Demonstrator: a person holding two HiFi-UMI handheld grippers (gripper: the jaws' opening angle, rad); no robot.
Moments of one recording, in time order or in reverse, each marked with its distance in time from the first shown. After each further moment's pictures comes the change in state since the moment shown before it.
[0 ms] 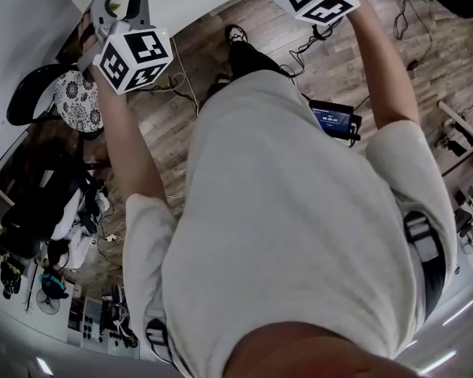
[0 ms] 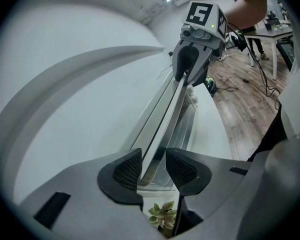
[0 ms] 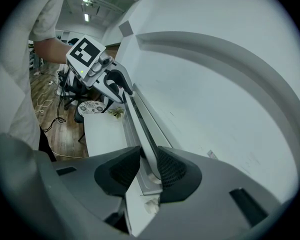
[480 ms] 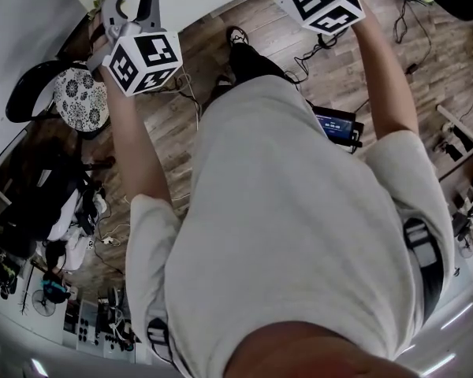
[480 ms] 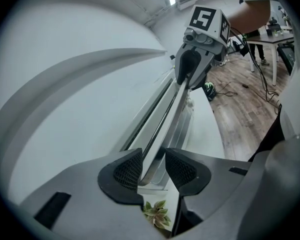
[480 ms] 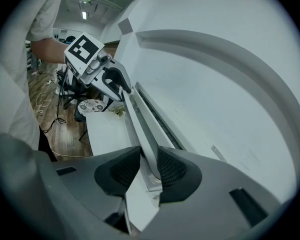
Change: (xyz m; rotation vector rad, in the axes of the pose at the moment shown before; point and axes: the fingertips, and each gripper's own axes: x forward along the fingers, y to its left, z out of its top) left arm -0.014 -0.011 -0.006 -0.039 -0.027 -0.014; right arm -0.004 0.018 -0.001 0.013 0.031 -0.010
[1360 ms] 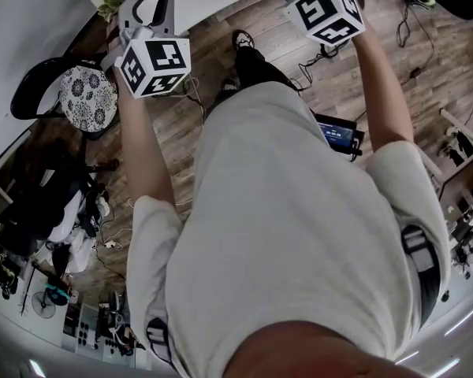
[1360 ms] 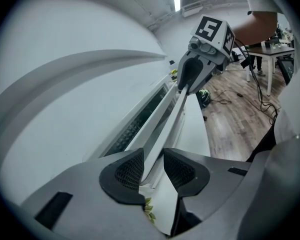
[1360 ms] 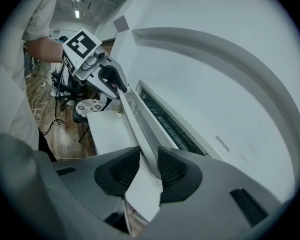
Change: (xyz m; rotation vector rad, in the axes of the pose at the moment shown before) left arm -0.016 -0.025 -0.007 -0.062 -0.039 -0.079; right arm -0.010 0.022 -0.005 0.034 0.040 -0.046
